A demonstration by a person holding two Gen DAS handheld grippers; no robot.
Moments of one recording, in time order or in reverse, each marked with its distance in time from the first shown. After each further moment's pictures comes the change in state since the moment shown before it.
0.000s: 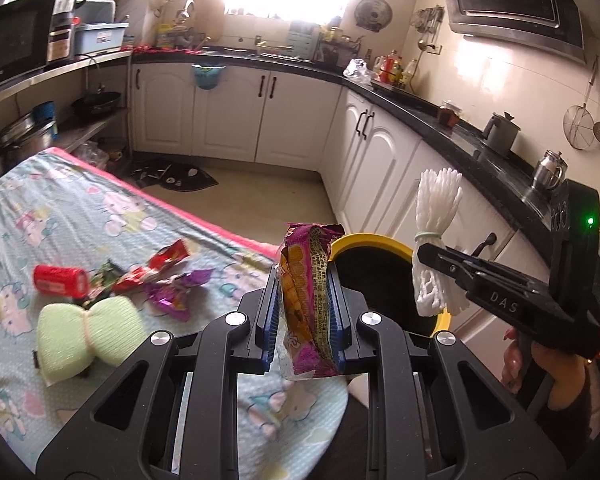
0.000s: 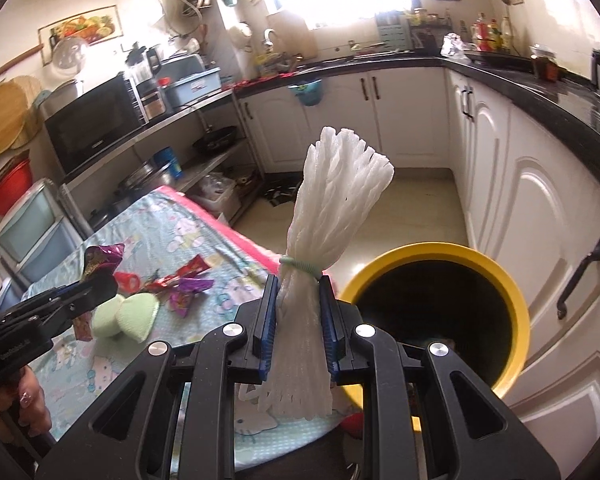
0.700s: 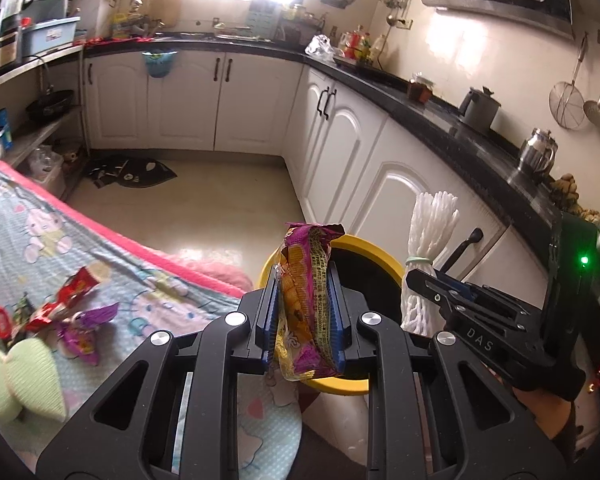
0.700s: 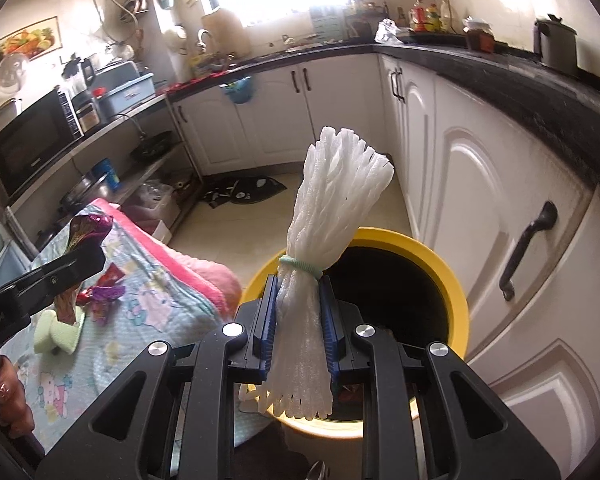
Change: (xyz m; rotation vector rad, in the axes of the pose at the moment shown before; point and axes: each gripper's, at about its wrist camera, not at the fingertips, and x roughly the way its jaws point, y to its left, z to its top) left arm 0.086 -0.058 0.021 0.059 0.078 -0.101; right arm 0.014 -0.071 -0.013 0.097 0.015 -0.193
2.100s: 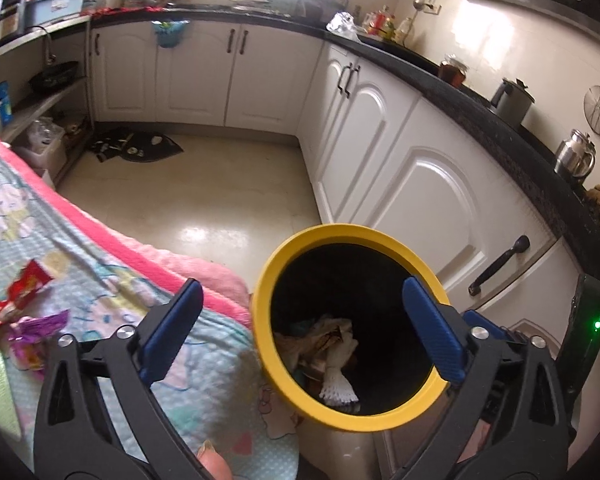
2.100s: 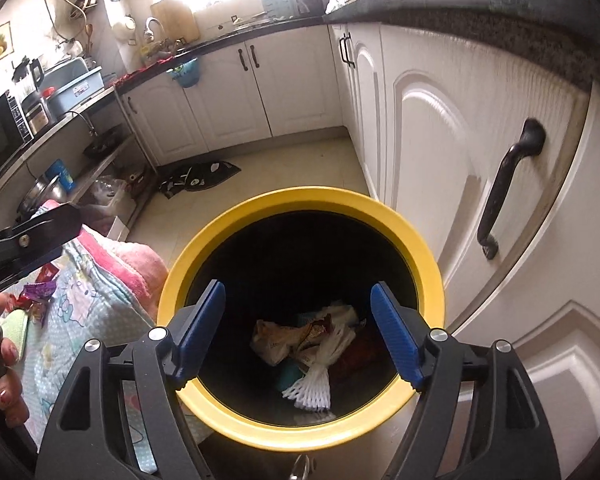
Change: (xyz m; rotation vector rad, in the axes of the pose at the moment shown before) left arm 0.066 0.013 0.001 -0.073 0.048 0.053; right arm 0.044 -0.043 -0.024 0.078 0.052 -0.132
